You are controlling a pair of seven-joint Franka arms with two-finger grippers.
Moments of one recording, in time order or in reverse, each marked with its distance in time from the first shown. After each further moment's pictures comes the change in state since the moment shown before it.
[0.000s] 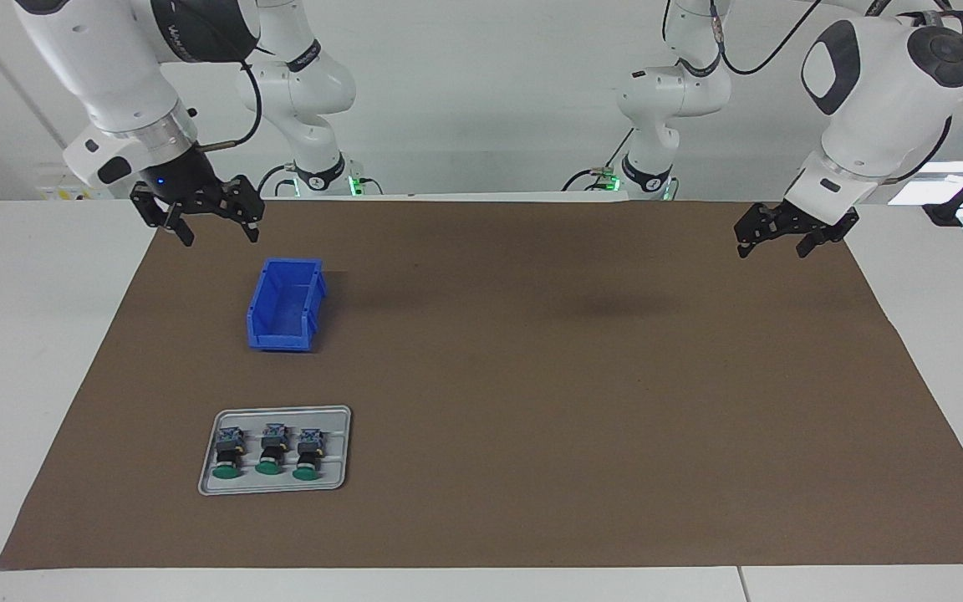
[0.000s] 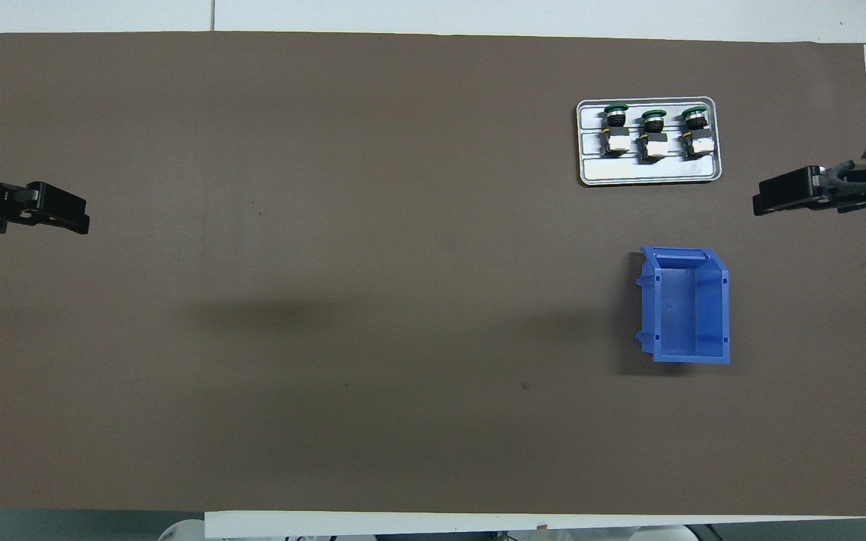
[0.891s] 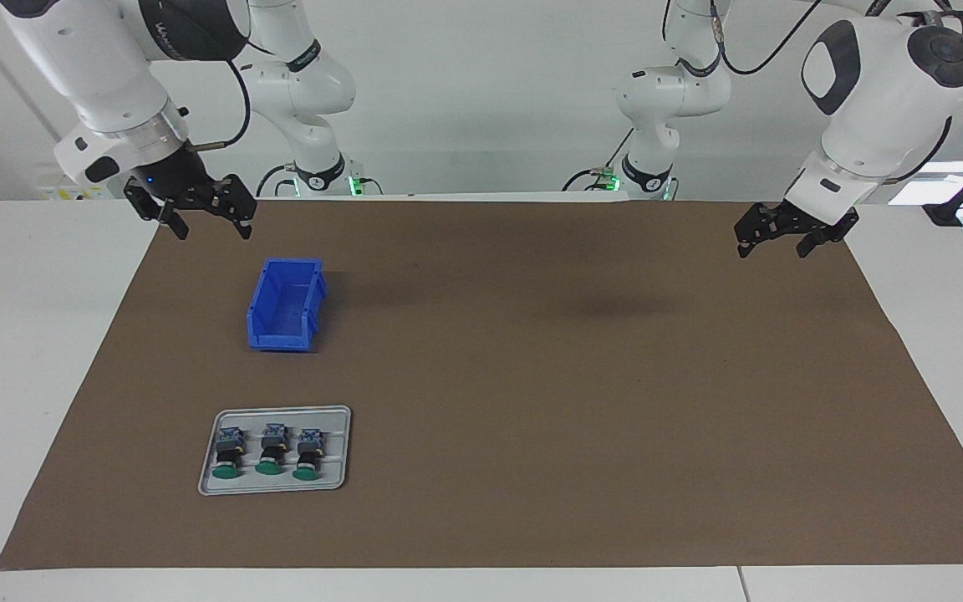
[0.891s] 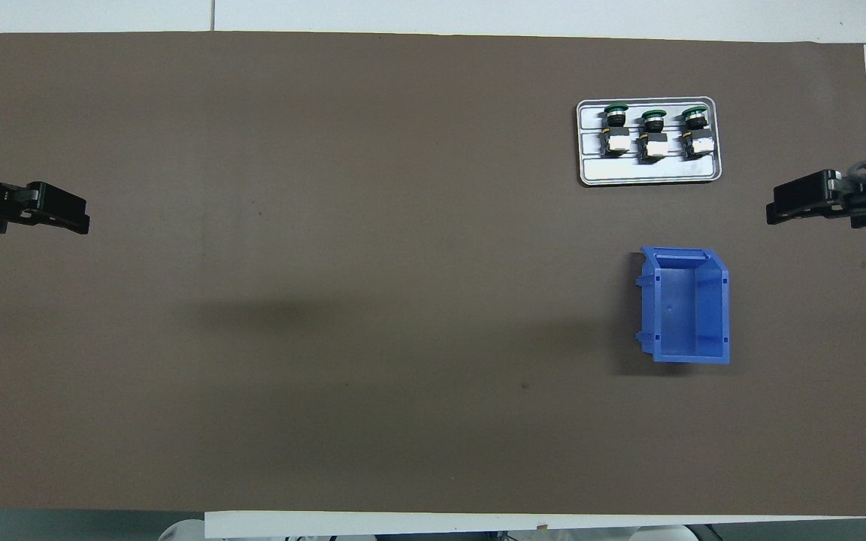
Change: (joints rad) left arm 0.000 0.000 0.000 0.000 0.000 0.000 0.000; right arm -0.017 -0.018 -0.014 0.021 -0.001 -0.105 0.064
